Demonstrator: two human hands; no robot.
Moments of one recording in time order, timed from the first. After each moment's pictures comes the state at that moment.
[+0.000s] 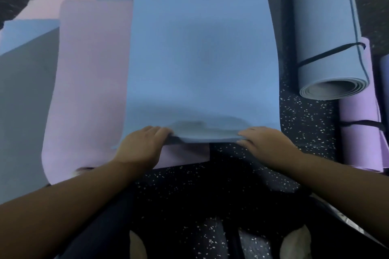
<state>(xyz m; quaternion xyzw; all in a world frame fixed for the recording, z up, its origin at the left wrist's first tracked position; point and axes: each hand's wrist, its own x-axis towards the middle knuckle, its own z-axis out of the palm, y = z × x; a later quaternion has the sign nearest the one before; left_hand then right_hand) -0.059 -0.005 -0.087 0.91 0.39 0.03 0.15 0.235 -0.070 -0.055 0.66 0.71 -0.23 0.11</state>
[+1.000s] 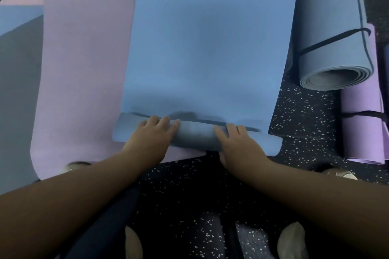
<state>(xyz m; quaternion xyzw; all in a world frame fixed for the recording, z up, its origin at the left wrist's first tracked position) -0.040 -0.007 -0.130 0.93 0.37 -0.03 0.03 0.183 -0.088 -0.091 0.67 0.71 -0.18 0.13</state>
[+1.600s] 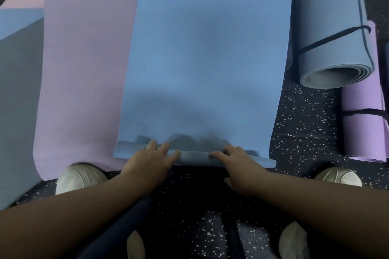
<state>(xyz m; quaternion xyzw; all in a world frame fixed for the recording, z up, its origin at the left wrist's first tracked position) -0.050 -0.049 -0.121 0.93 0.32 -0.14 0.07 0.185 -0.112 -0.091 0.61 0.67 -0.39 0.15</state>
